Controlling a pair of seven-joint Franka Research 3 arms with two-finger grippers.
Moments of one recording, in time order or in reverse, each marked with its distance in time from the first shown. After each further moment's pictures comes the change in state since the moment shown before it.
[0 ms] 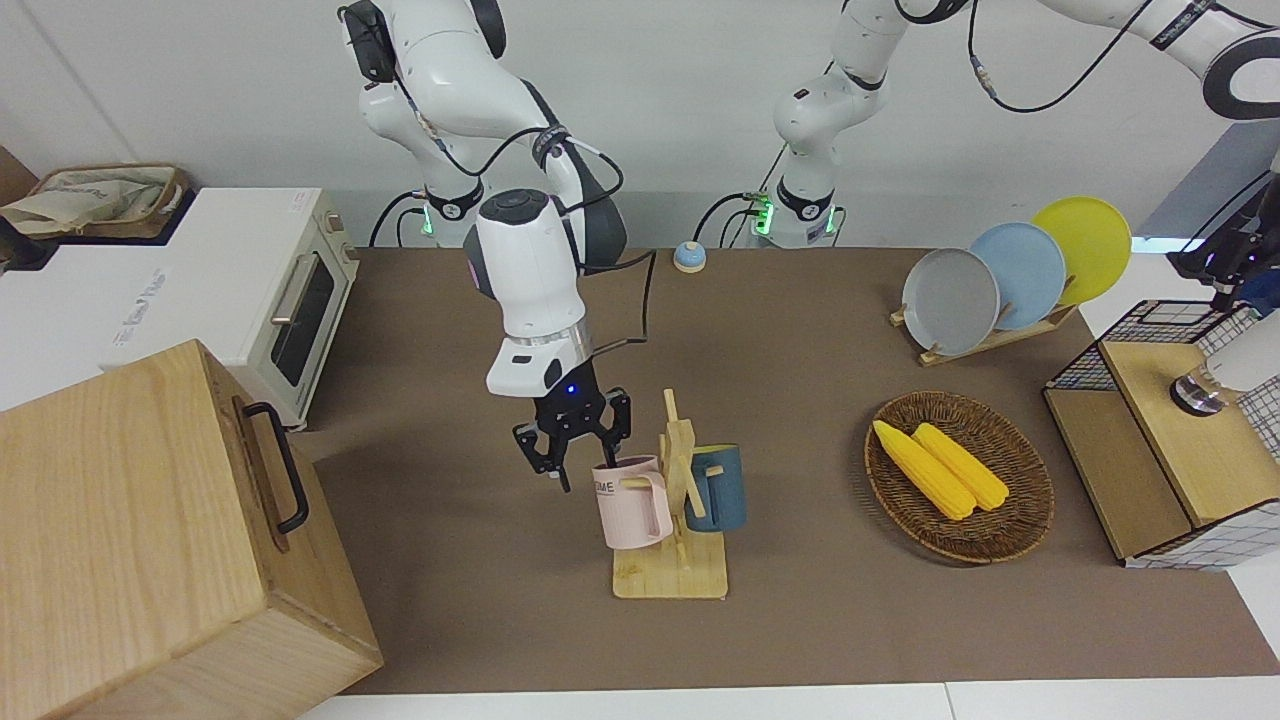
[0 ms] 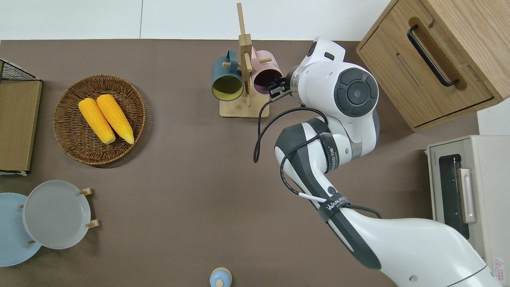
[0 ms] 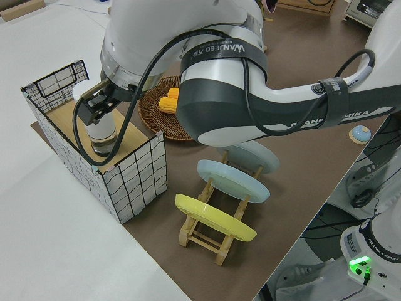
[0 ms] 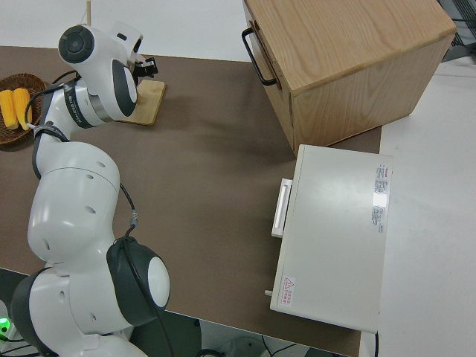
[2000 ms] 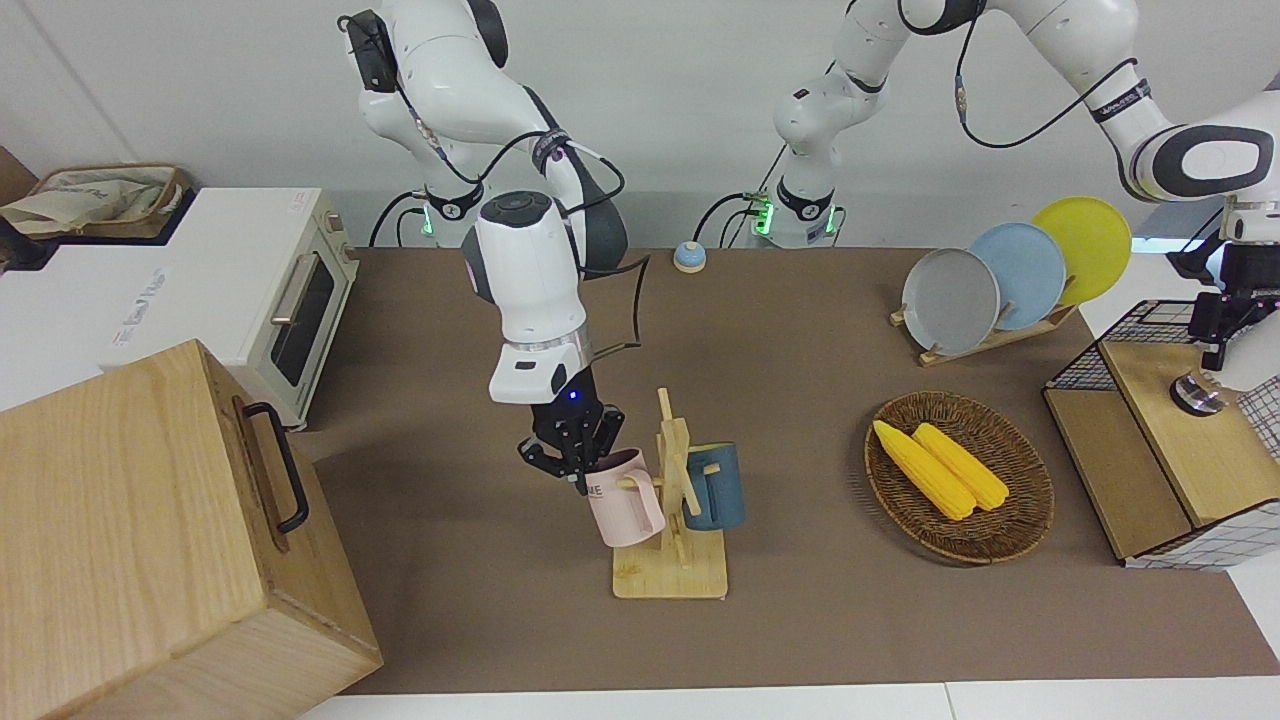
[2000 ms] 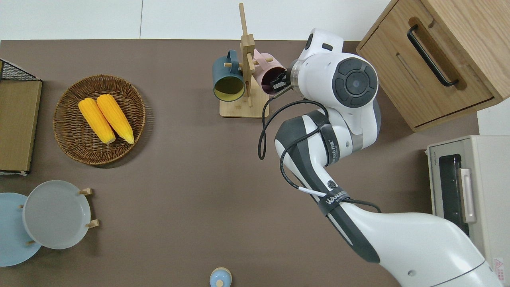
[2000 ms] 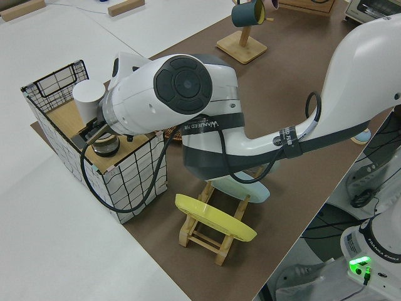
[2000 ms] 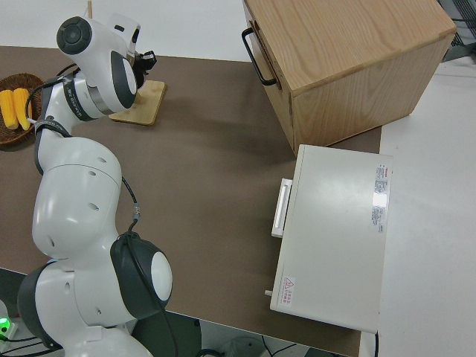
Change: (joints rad) left arm -0.003 0.059 -0.025 -0.177 -0.336 0.384 0.246; right arm -0.007 0.034 -0.003 0.081 -0.029 -0.067 -0.093
